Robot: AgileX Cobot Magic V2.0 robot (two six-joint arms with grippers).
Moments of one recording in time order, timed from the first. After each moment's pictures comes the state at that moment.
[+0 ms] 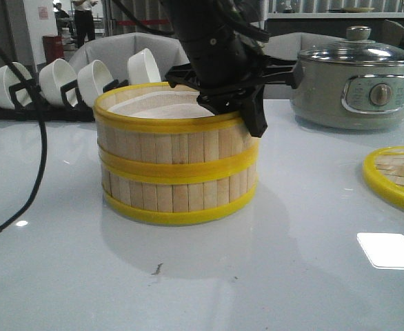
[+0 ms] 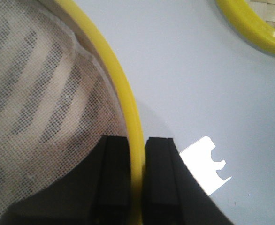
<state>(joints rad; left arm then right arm) -0.73 2.10 -1.82 -0.19 0.81 0.02 0.00 0.67 -0.56 -0.09 0.38 0.24</state>
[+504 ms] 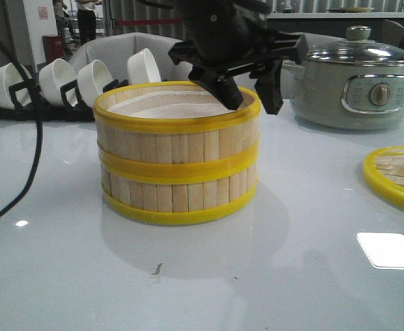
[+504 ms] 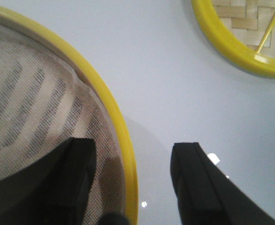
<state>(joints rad) -0.74 2.05 -1.82 -0.18 0.77 0.05 0.00 0.67 -0.56 -0.09 0.38 0.24</state>
